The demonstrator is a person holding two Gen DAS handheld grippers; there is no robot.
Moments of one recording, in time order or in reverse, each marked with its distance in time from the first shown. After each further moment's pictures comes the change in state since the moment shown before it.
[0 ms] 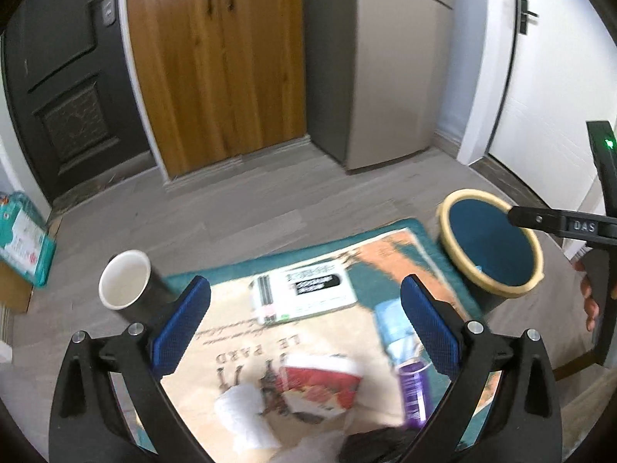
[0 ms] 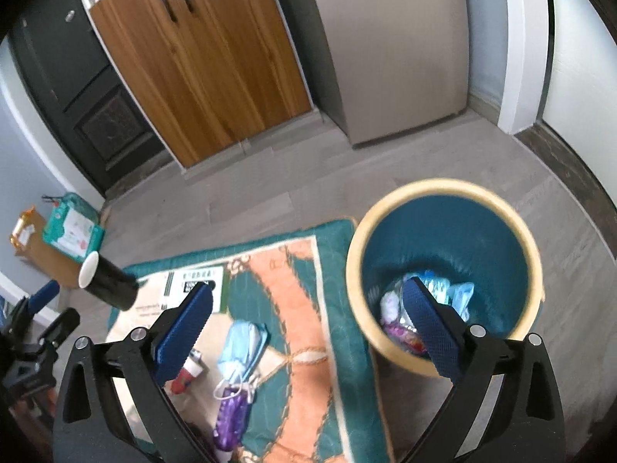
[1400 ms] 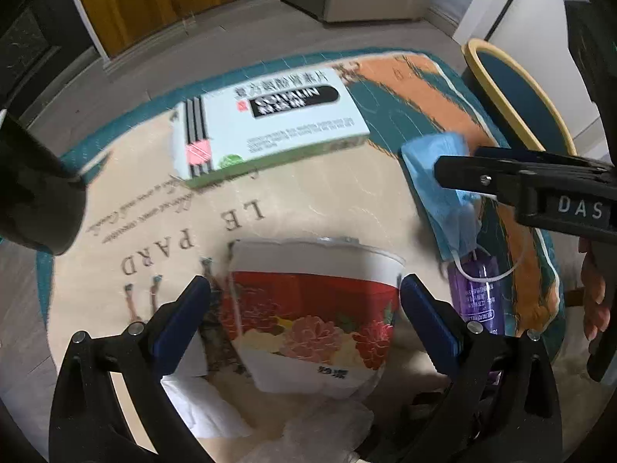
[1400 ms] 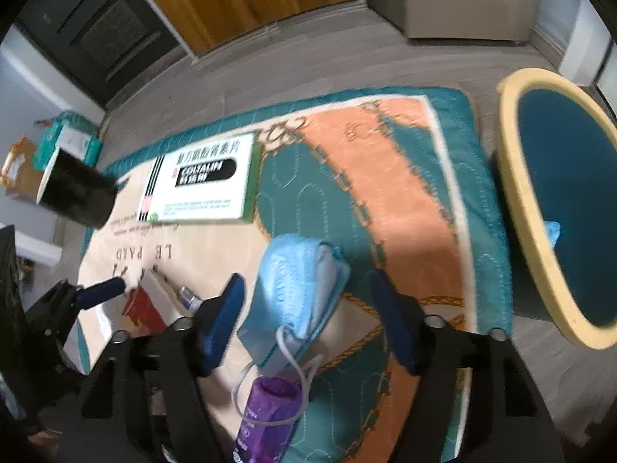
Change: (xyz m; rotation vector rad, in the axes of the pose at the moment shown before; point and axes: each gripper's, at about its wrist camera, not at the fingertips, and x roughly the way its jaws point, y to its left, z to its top) left arm 0.136 -0.012 -0.092 0.033 0.490 -0.135; right arm 0.143 0.074 -0.064 -0.117 0.348 0.041
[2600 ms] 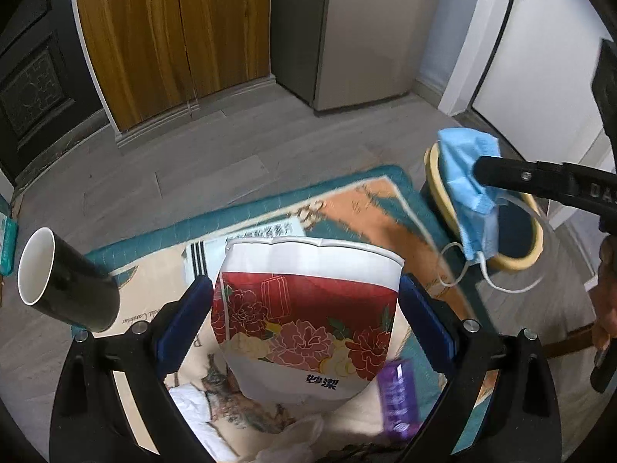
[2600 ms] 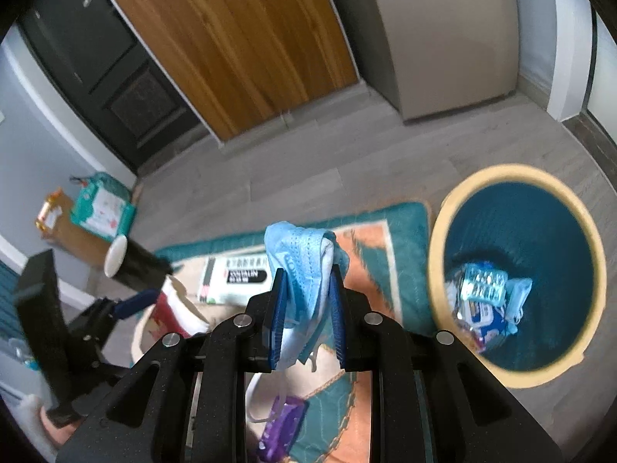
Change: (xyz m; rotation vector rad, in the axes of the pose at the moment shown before) left arm -0.086 -0.034 0.053 -0.009 -0.283 0.014; right arm -0.137 -0.043 0.032 0.050 -0.299 0.106
